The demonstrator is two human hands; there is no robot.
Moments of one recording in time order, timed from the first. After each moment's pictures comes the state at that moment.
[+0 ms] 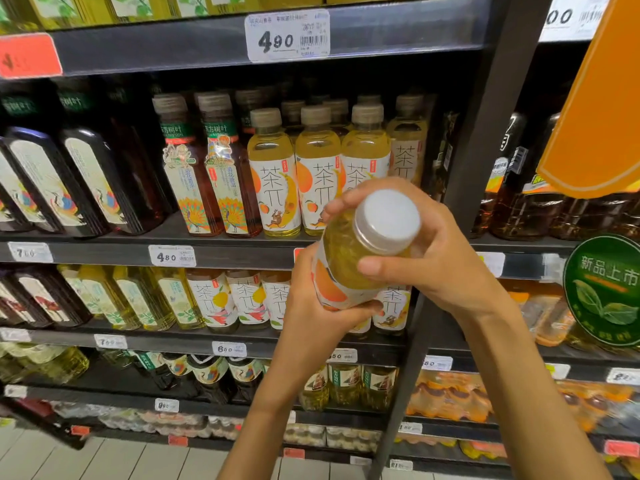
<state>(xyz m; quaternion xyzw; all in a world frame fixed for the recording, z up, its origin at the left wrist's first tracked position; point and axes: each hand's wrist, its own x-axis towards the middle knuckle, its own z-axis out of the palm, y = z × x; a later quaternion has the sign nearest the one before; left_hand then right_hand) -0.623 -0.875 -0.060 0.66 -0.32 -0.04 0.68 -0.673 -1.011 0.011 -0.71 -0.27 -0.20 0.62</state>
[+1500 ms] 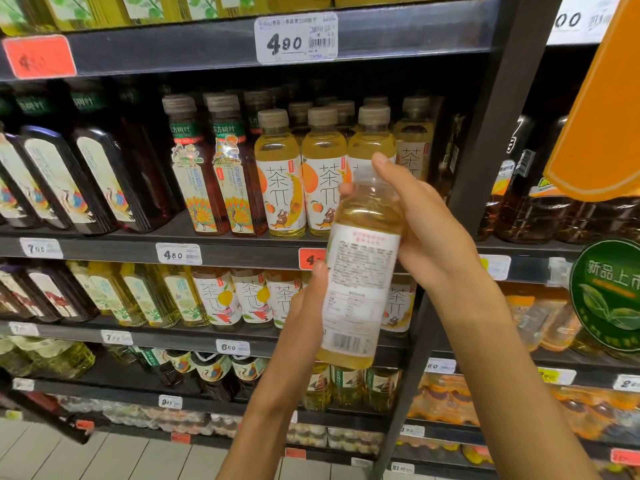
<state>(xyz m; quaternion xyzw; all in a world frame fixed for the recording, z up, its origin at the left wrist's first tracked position) -0.633 -0.860 -0.062 0.58 -0.29 -0.24 0.72 -0.645 -1.006 0.022 -0.61 0.01 -0.17 0.78</state>
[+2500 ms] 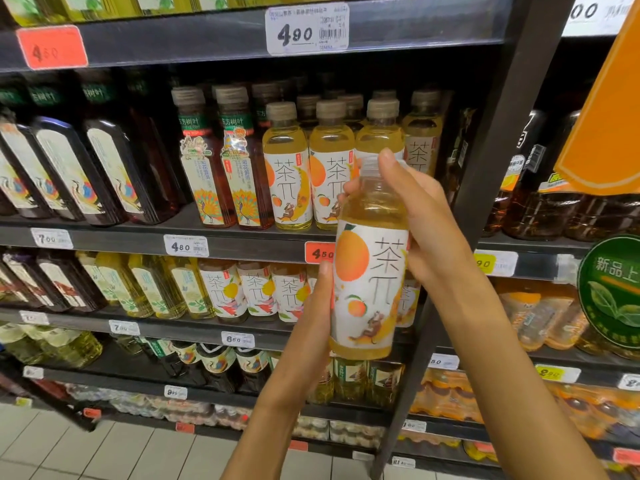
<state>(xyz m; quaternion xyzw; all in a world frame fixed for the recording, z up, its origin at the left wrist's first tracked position) -0.630 -0.863 -0.080 0.53 -0.25 -0.28 0.76 -0.638 -1.003 0.011 -0.60 -0.06 -0.20 0.77</state>
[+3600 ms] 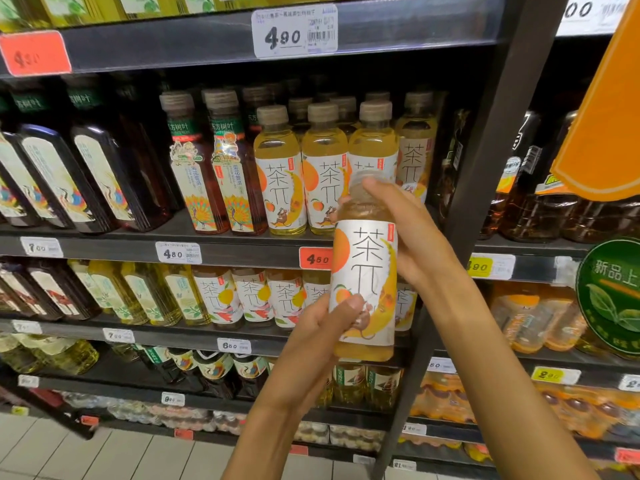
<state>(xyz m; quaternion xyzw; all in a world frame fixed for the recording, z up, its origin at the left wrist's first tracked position) -0.636 -0.858 -0.075 0.57 -0.23 -0.30 0.73 -0.619 -1.018 -0.005 -0.54 0.00 -0.14 0.83</state>
